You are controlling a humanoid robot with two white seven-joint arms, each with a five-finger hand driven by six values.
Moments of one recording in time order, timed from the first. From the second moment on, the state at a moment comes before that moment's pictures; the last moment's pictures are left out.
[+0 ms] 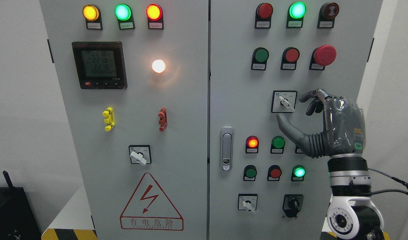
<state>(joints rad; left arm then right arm) -0.04 -0.09 0.00 0.04 -0.10 -0.09 0.00 -0.66 -0.11 0.07 -1.84 0.94 0.19 -0.03</state>
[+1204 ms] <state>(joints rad) -0.04 -0.09 0.00 0.04 -0.10 -0.09 0.00 -0.69 -0.11 0.08 -1.80 0.94 0.21 -0.03</state>
